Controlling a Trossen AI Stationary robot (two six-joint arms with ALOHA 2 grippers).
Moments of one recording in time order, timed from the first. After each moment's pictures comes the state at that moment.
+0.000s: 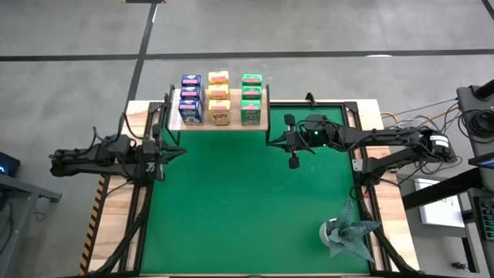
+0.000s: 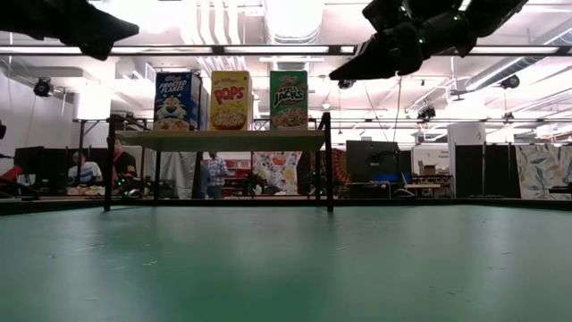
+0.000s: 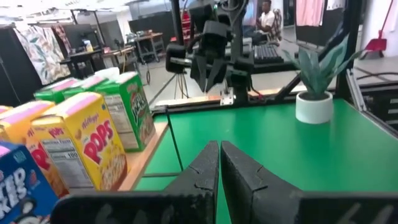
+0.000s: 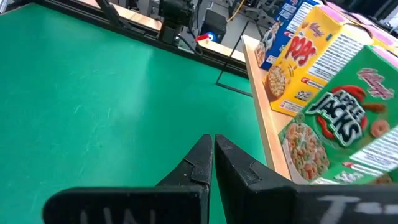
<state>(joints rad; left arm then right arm) -0.02 0.21 0.44 -0.29 -0.17 0.15 -0.25 1.25 0.76 0.17 -0.22 -0.45</state>
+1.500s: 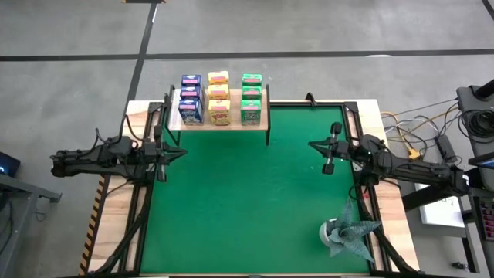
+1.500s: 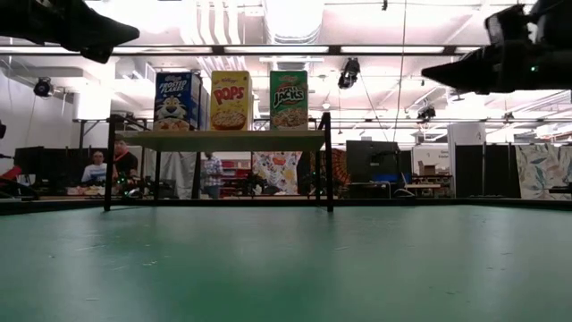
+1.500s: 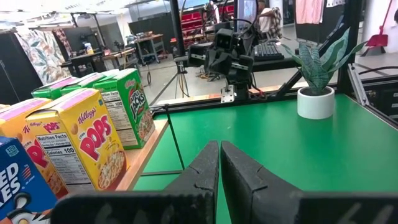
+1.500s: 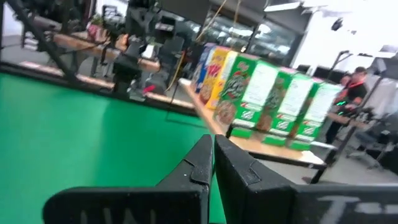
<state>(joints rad) -0.02 0.18 0.39 -0.26 -0.17 0.17 -0.35 0.31 0.08 0.38 -0.15 -0.33</state>
